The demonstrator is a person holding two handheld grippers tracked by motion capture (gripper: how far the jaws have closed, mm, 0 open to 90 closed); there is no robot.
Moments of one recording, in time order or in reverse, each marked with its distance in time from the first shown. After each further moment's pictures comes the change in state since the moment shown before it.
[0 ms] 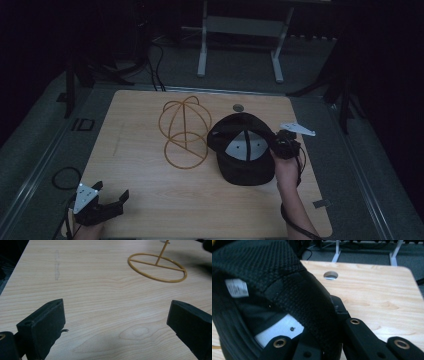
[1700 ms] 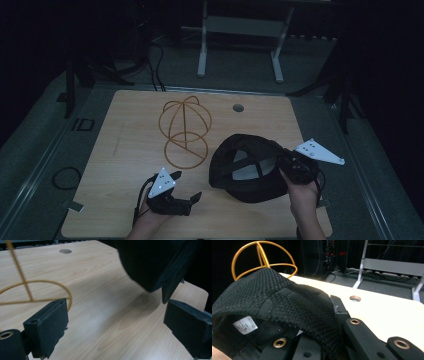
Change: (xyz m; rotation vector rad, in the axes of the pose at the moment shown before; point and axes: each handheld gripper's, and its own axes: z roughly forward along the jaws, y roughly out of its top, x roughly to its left) left arm -0.163 0.073 0.054 0.033 -0.478 0.191; right arm 0.033 -0.004 -0.101 -0.173 0.191 -0.131
